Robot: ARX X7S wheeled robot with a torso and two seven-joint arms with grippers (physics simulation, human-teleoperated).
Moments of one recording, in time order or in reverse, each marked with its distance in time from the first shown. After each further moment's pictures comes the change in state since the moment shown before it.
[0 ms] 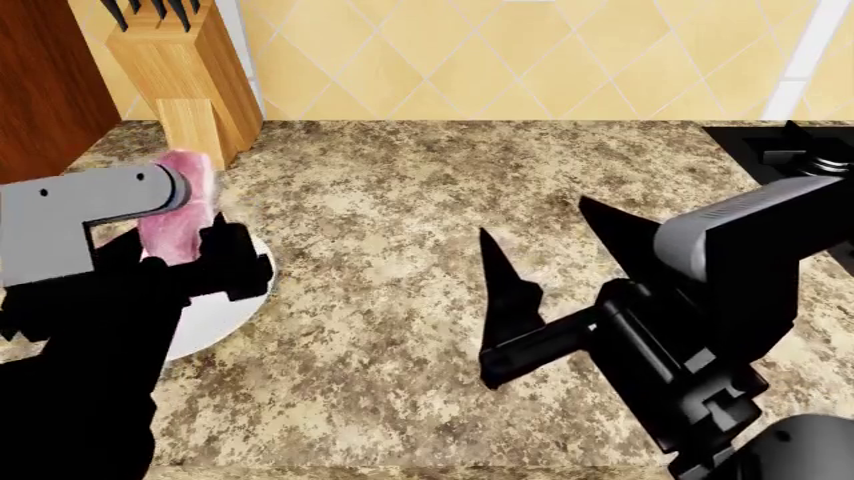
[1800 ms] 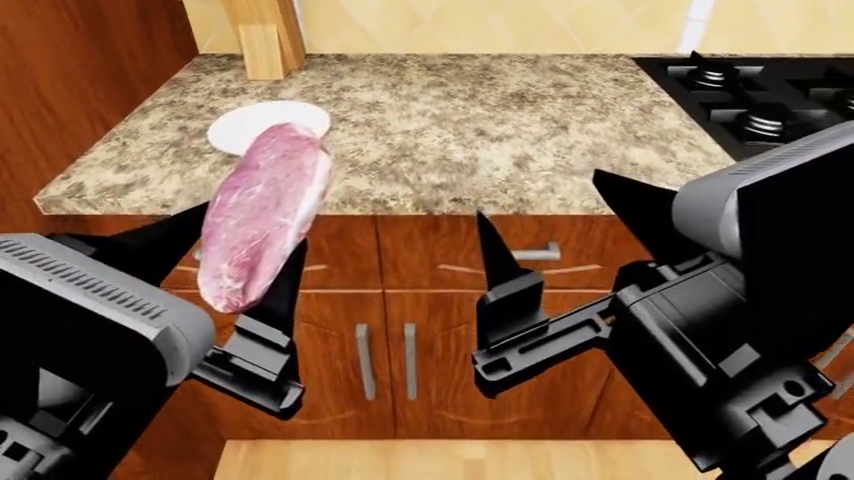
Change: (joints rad) left arm -0.144 -0.216 -0.003 0.282 0.271 -0.257 0.458; right arm 0.350 0.125 -0.251 0.019 0.450 -0.125 0.464
